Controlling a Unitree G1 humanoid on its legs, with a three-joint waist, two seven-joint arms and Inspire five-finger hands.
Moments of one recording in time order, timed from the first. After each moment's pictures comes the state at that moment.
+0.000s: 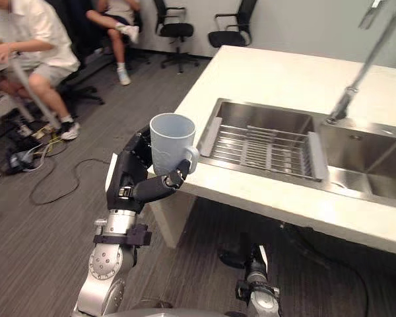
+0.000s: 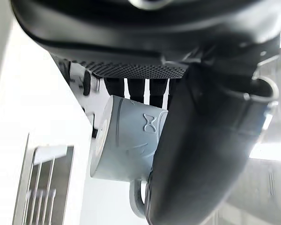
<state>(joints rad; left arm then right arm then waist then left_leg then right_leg) 0.23 0.01 -0.27 -0.41 -0.08 -0.18 0.14 0.25 -0.04 0.03 0.46 0.15 -0.12 -0.09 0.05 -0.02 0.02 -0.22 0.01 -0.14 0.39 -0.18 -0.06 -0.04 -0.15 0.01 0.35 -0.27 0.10</state>
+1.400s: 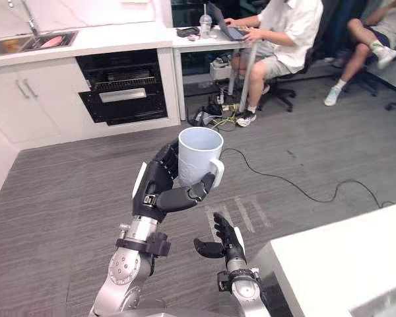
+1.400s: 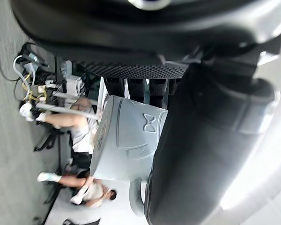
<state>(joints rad) 0.22 0.00 -0.40 -0.34 -0.12 -0.18 0.11 0.22 -0.04 0.22 0.36 0.05 -0.12 -0.12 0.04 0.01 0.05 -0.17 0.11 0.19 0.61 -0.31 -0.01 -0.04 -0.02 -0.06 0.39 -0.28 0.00</state>
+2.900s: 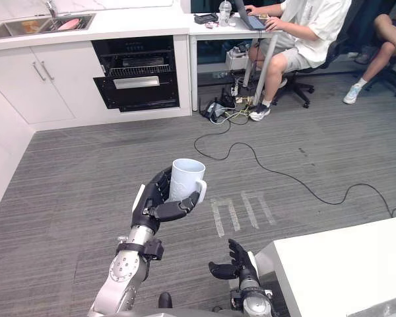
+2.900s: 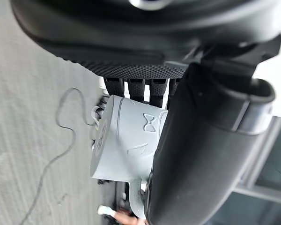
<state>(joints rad) 0.21 0.02 -0.30 -0.03 -0.18 -0.14 0.11 0.22 -0.06 0.07 0.64 0.03 -0.13 -0.10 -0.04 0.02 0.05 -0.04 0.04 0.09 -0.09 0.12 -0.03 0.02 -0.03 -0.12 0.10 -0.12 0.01</state>
